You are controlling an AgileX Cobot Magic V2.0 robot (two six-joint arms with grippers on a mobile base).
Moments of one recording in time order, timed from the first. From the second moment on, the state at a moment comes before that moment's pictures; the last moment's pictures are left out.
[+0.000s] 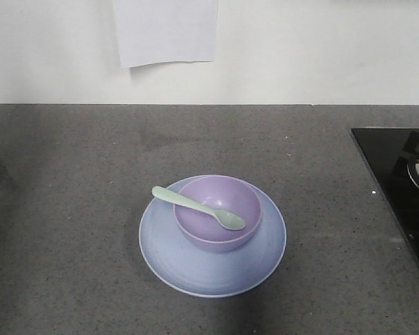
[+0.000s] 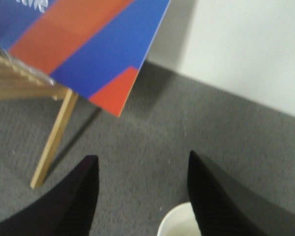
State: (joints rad) left arm 0.24 1.44 -1.67 0.37 1.03 -0.44; right arm 0.09 0.58 -0.68 -0.11 0.81 -0.03
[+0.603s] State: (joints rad) left arm 0.29 1.60 -1.67 0.19 1.17 -0.27; right arm 0.09 0.58 -0.68 -0.11 0.80 -0.03
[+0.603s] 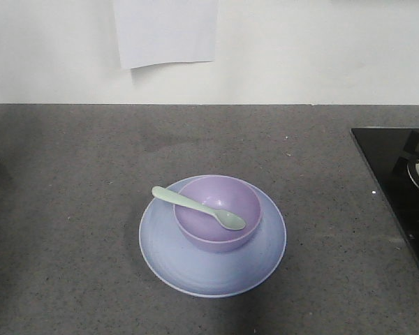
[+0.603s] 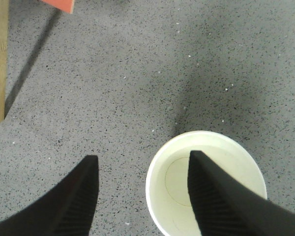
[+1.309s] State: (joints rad) left arm 0.29 1.70 -1.66 0.19 1.21 -0.23; right arm 0.09 0.58 -0.68 -0.11 0.79 -0.03
